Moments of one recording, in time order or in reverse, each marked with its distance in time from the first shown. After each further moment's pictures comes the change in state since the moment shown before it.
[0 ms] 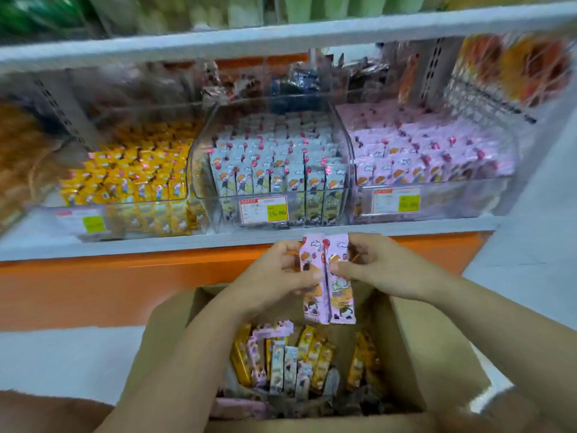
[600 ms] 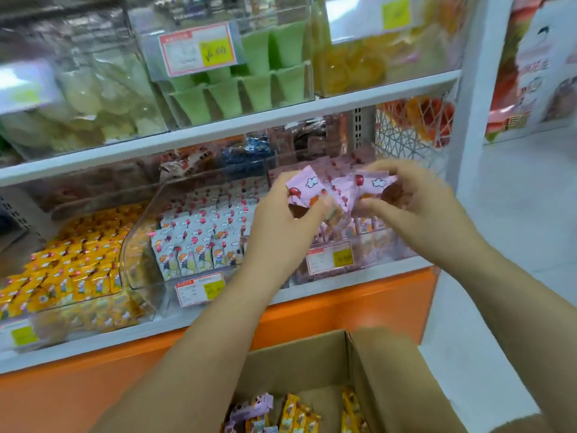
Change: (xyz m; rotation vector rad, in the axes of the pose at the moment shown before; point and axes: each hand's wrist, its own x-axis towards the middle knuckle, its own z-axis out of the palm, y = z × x) left_hand 0.050 0.157 0.085 0.311 0.365 0.642; right_hand -0.034 -0.012 -0.148 -0.068 0.761 -0.254
